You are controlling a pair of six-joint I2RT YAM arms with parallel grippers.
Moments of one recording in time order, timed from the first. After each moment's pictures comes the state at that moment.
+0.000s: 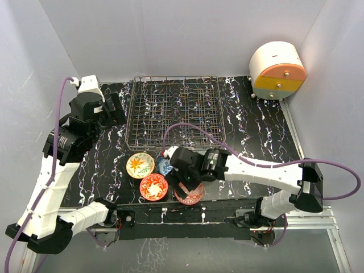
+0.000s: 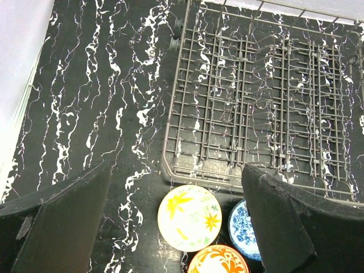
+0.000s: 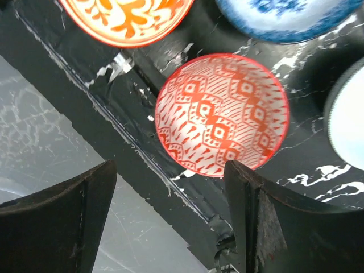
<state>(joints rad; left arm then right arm) -0.44 1.05 1.54 -1.01 -0.47 -0.36 1.24 1.42 1.23 -0.89 0.01 0.40</state>
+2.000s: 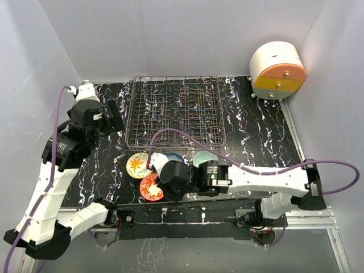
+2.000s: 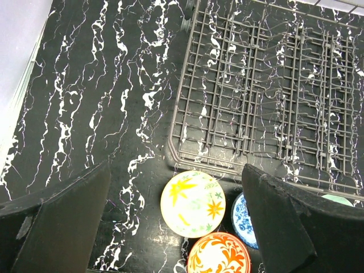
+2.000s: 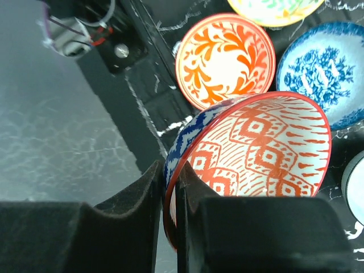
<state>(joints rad) -0.44 0.99 1.47 -1.06 -0.49 -0.42 1.45 1.42 1.32 -0.73 0.14 0.40</state>
